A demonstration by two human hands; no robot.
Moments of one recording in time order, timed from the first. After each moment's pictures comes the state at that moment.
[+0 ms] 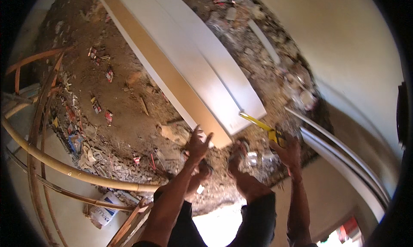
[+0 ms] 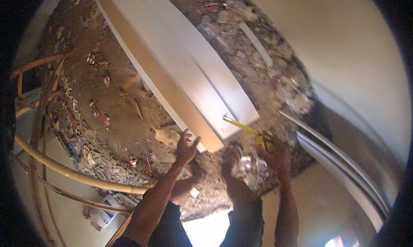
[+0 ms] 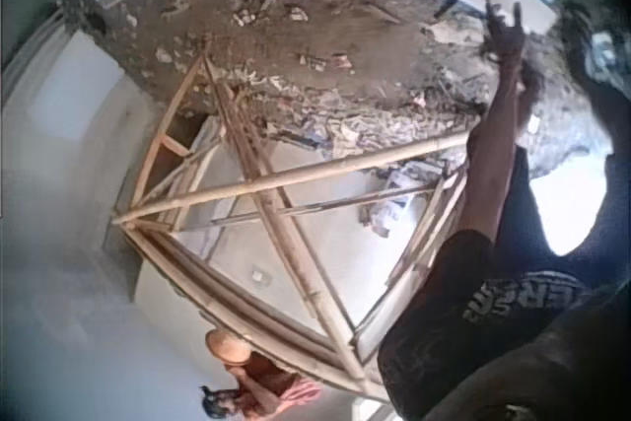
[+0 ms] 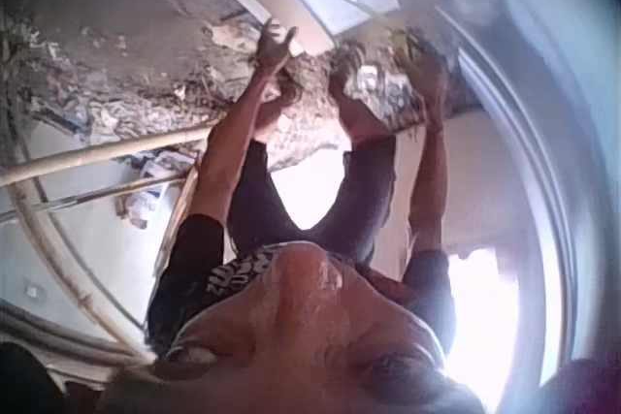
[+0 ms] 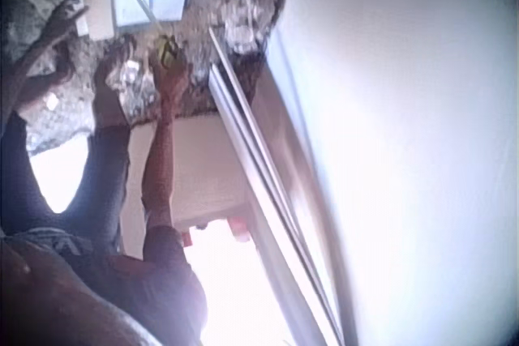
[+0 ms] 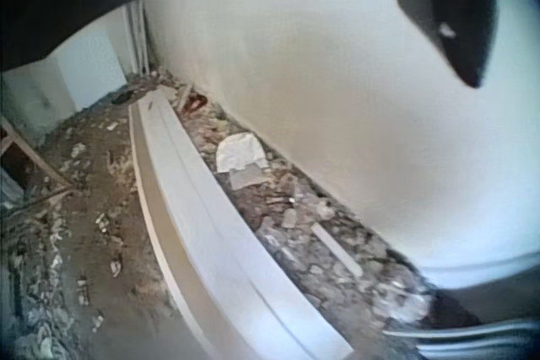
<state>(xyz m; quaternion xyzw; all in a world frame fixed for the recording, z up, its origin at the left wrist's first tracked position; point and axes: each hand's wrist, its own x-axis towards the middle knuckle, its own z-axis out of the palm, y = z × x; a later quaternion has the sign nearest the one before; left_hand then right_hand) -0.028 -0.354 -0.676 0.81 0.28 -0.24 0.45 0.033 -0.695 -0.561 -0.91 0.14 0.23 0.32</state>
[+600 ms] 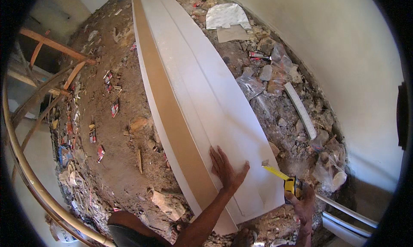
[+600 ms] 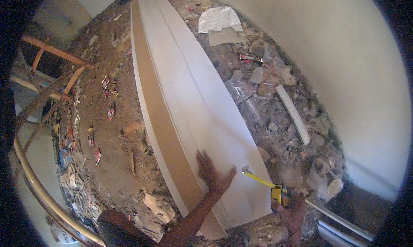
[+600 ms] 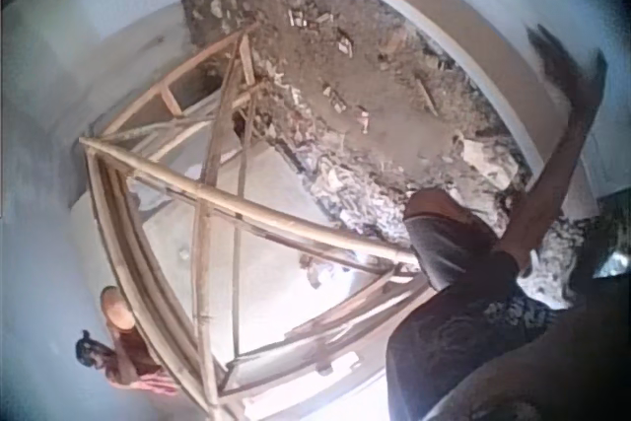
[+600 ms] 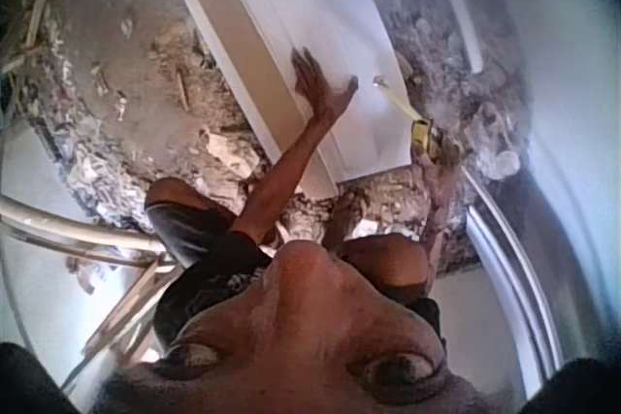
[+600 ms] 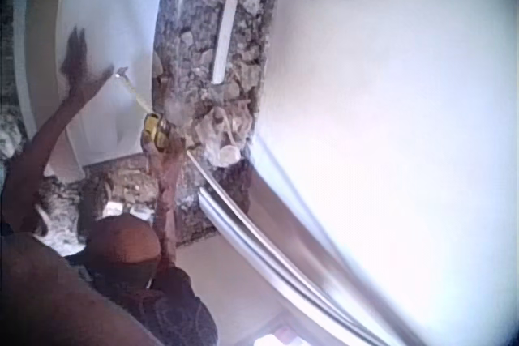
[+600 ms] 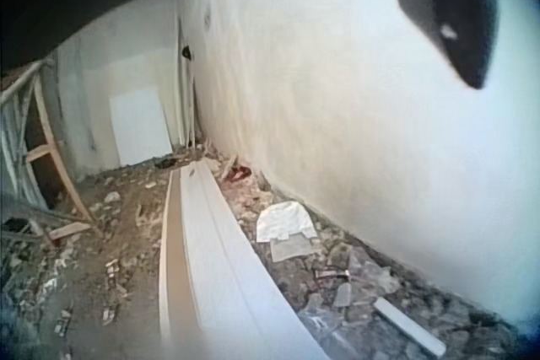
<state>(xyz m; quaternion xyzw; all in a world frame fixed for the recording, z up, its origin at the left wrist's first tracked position) 0.144 -0.413 -0.861 0.91 0.23 0.06 0.34 0.099 -0.682 -0.760 -0.83 0.21 0.11 0.51</state>
